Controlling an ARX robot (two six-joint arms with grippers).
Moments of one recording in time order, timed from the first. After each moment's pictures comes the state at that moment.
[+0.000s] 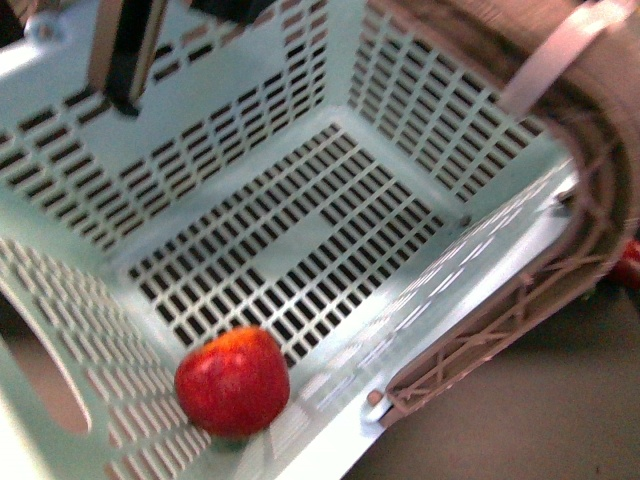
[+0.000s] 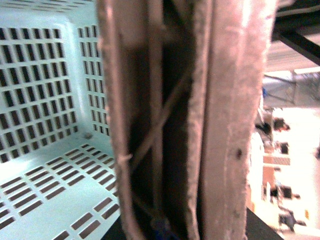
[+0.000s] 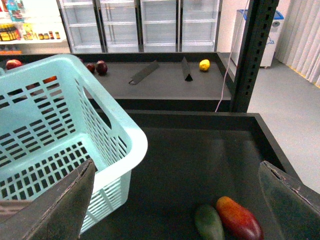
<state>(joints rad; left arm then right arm) -0.68 1.52 0.95 0.12 -0.05 -1.24 0.00 0.01 0.02 0.00 0.00 0.00</state>
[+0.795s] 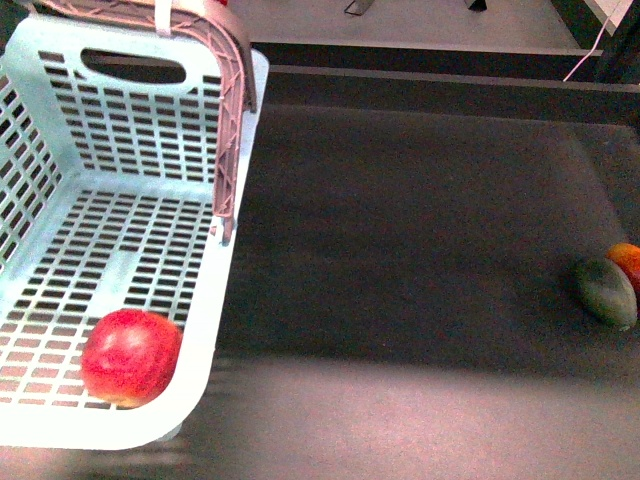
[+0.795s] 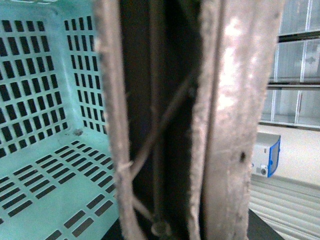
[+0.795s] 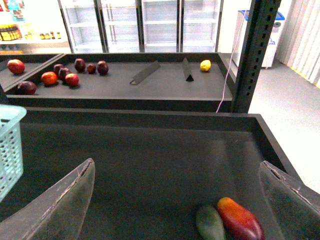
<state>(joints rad) -0.24 1.59 0.87 0.20 -0.28 -1.54 0.00 0.01 0.02 0.00 0.00 0.00</state>
